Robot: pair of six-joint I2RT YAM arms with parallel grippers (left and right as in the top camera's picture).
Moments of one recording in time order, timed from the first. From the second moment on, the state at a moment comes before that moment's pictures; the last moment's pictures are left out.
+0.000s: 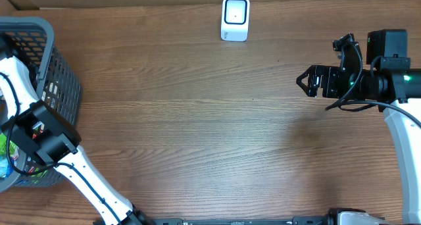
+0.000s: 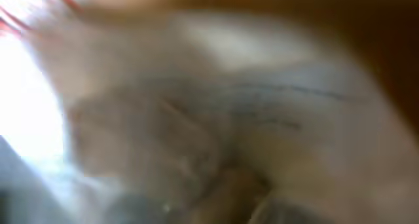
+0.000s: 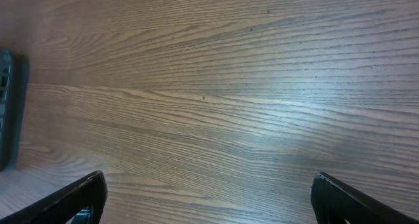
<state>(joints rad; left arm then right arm) 0.65 2.56 2.36 -1.11 -0.23 -0.36 -0.04 1.42 1.39 -1.07 -0.46 0.04</state>
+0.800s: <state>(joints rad) 0.64 2.31 2.72 -1.39 -0.09 -0.36 -0.04 1.42 1.39 -1.05 -0.46 0.04</state>
